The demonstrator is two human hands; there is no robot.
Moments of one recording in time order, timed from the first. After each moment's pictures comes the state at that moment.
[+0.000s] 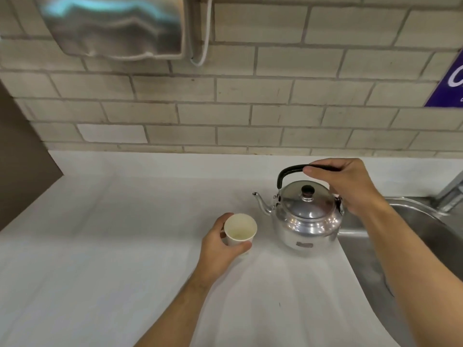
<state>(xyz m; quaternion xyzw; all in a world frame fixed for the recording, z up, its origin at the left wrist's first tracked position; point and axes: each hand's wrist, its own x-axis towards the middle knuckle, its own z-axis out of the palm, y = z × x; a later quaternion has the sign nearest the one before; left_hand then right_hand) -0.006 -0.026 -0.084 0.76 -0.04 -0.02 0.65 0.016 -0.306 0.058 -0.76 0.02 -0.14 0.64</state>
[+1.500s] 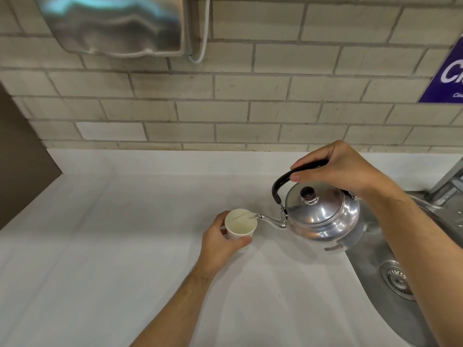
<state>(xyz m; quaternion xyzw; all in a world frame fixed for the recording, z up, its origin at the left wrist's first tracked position) -0.006 -0.025 -0.083 0.77 -0.03 -0.03 0.64 -0.003 -0.286 0.103 -0.87 -0.07 -0.03 0.48</state>
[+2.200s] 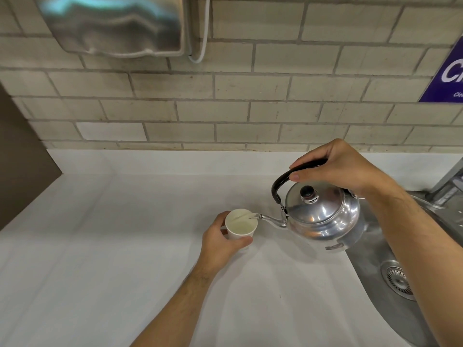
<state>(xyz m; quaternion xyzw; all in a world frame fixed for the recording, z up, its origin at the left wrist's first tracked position) -0.004 -0.025 -0.085 0.77 -0.03 -0.04 0.64 -0.002 -0.284 0.107 -0.87 -0.07 -0.03 0.48</state>
